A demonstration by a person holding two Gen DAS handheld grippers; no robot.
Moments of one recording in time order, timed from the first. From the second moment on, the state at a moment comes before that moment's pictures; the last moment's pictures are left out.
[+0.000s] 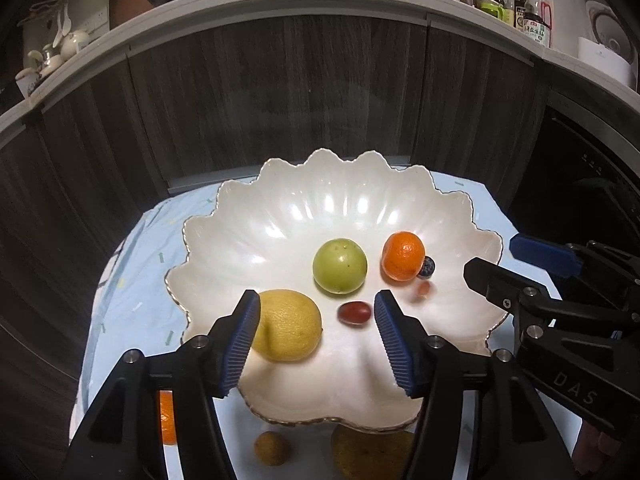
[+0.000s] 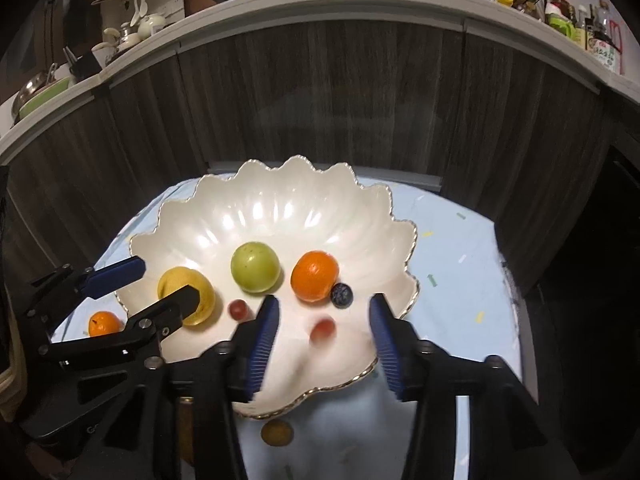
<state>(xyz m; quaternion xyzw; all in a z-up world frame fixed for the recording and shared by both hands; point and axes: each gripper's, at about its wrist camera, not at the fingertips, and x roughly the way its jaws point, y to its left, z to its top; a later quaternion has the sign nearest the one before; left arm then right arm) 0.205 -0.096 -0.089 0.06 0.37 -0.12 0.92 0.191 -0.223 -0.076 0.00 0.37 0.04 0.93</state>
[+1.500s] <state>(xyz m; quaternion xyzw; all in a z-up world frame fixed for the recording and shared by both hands) 0.136 -0.054 -0.067 0.07 0.35 -0.08 0.93 0.130 -0.205 -0.061 -0.02 0.36 0.03 0.93</state>
